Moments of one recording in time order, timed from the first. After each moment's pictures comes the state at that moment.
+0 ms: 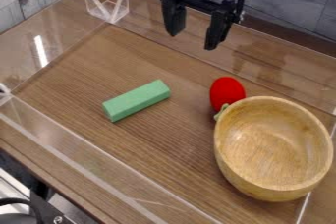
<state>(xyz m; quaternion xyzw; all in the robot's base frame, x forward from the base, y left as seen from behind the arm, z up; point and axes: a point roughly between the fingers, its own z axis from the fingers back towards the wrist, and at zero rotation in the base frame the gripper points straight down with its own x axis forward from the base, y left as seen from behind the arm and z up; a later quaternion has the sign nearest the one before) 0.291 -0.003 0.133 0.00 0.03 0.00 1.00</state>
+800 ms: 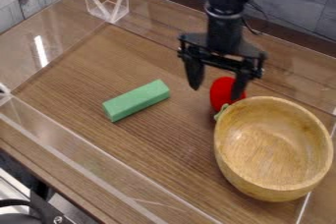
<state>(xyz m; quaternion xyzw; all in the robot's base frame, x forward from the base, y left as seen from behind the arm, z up) 0.293 -0.043 0.068 -0.02 0.00 0.07 1.00</state>
